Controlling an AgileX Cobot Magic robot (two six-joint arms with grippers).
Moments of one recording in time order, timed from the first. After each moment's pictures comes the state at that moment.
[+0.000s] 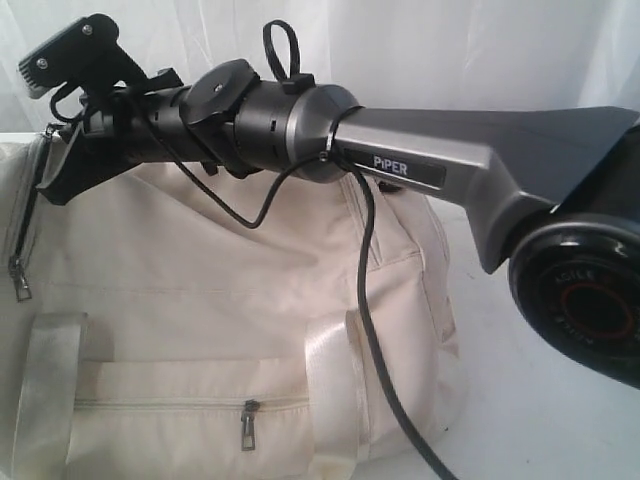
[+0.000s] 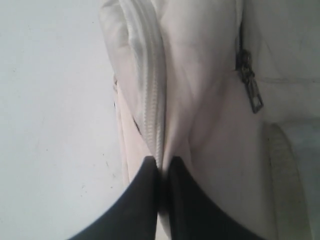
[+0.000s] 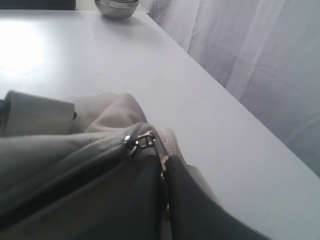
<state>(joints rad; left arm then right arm) -0.08 0.63 -0.42 0.03 0.57 0.00 0.96 2.22 -1.90 1.14 0.21 -1.41</state>
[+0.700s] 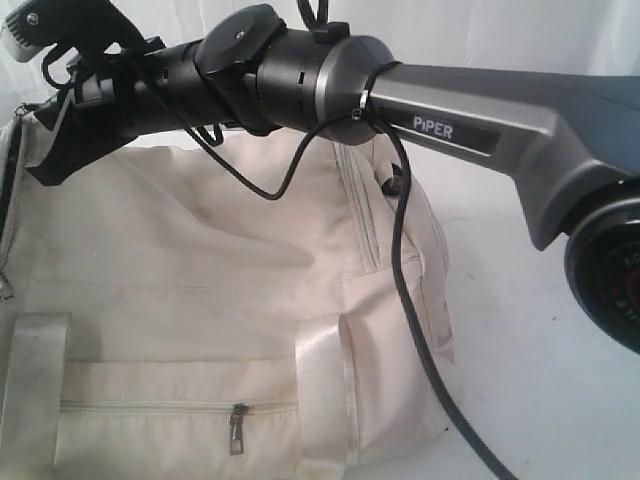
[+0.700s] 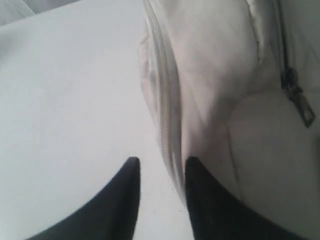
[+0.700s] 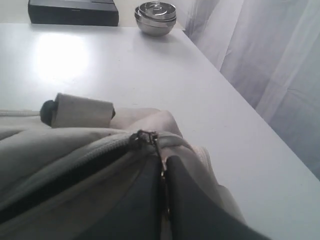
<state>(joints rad) -0.08 0.52 -0.41 0.26 0.55 0.00 0.93 2.14 -1.91 1.12 0.40 -1.41</state>
